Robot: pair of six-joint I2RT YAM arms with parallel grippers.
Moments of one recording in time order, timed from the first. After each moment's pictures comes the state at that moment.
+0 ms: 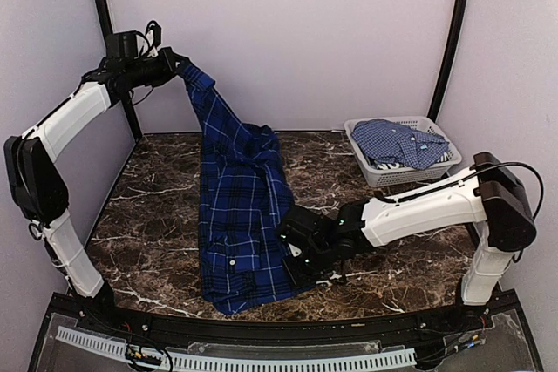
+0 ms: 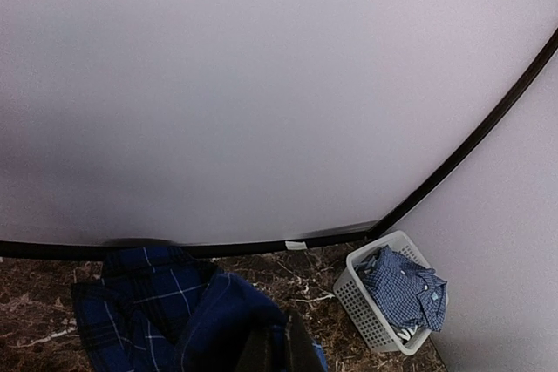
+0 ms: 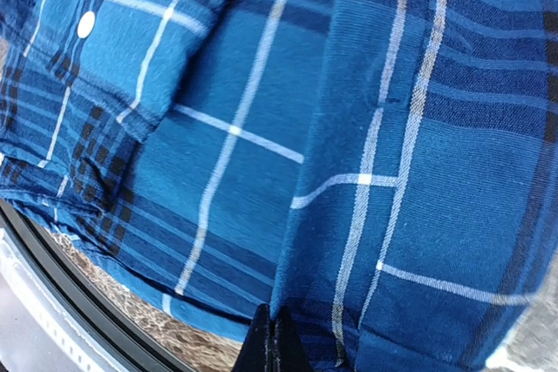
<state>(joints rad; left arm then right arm) -0.17 1.75 1.79 -0.22 0.40 -0.49 1.23 1.78 1.13 -0.50 -0.02 0.71</state>
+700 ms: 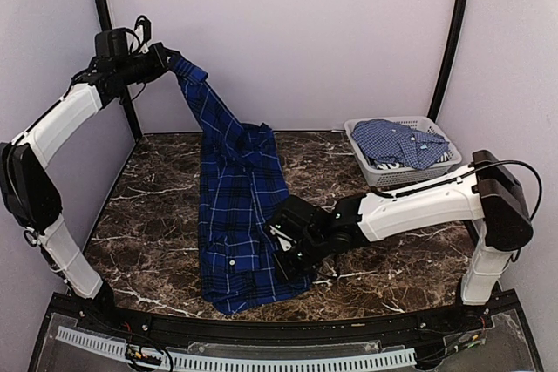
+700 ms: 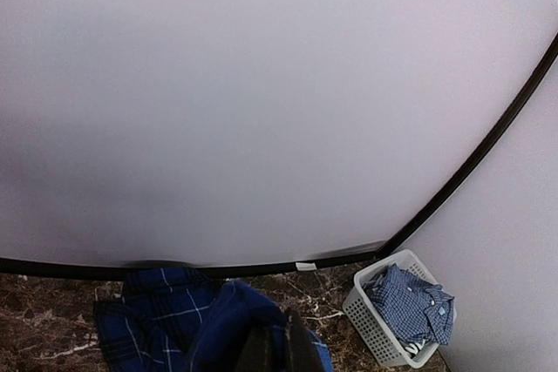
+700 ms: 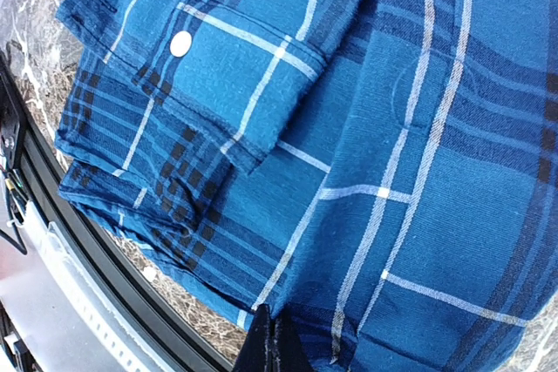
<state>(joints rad) -0.13 1.67 1.72 -0.18 0.37 -0.47 1.21 1.81 1.18 -0.44 -0.13 0.66</state>
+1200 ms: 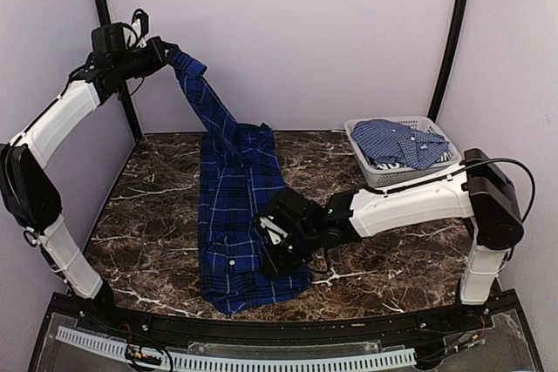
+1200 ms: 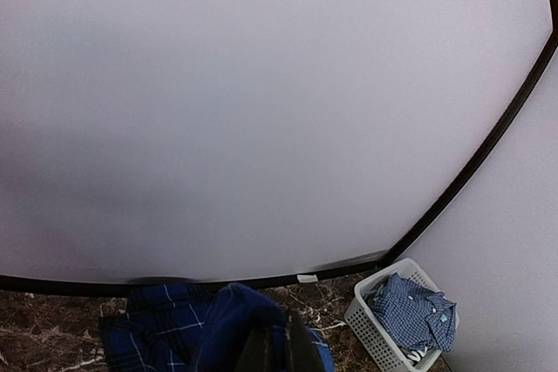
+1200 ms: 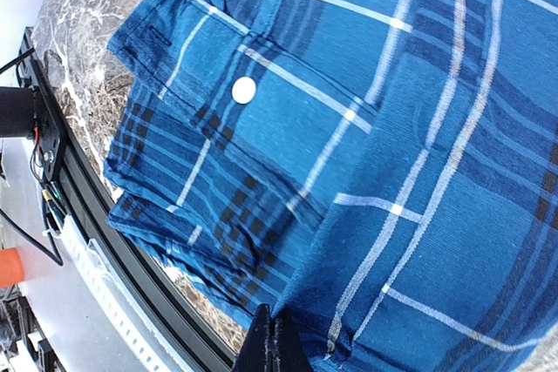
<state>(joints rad) -0.13 1.67 1.76 -0.18 0.36 -0.46 1.20 1.86 1.24 -0.38 -0.21 0.66</state>
